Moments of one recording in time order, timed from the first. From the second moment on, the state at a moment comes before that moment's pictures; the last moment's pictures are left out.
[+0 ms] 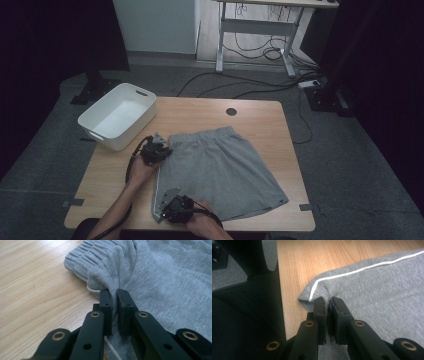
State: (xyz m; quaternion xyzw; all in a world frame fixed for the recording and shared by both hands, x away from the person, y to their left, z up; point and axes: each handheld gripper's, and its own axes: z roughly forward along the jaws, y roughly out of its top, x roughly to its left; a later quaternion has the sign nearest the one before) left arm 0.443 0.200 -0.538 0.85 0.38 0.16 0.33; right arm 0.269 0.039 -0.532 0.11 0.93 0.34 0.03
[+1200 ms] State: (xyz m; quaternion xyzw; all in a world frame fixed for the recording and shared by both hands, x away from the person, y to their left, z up) left arm 0.416 0.227 -0.485 0.85 0.38 0.21 0.30; right arm 0.258 0.051 -0.493 0.07 0.91 0.40 0.01
